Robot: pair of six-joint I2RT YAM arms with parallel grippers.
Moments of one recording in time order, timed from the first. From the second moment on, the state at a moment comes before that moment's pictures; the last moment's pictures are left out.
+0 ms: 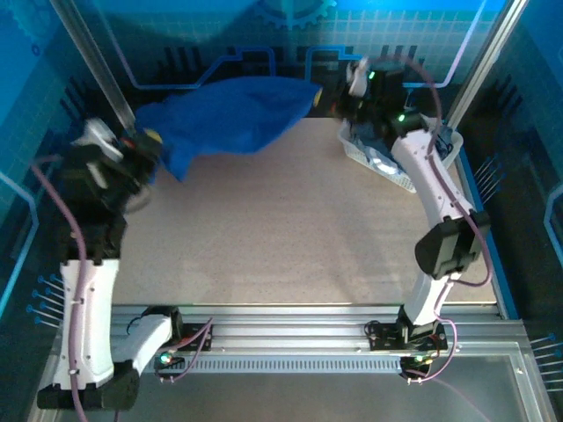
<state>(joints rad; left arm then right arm) 0.05 0.88 1.19 -0.61 0.21 -1.02 0.28 1.76 1.78 -0.48 -0.55 0.72</state>
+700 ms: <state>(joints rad) -0.21 0.67 0.31 -0.64 0.26 -1.42 0.29 1.70 1.08 -0.67 -0.12 0.67</state>
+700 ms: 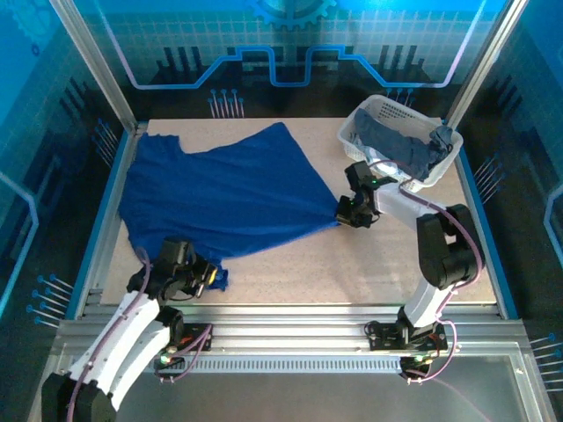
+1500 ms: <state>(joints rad) -0.45 0.88 0.51 -0.43 0.16 -1.54 0.21 1.55 1.18 -0.79 -0.03 0.57</state>
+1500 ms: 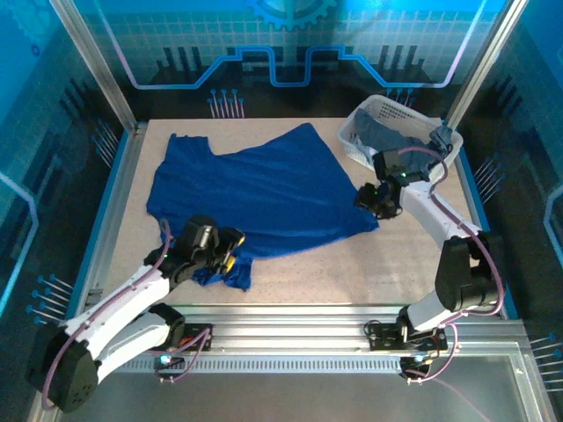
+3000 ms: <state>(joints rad) 0.12 1.49 0.95 -0.61 0.16 -1.14 0.24 2.01 1.70 -0.64 -0.09 0.66</state>
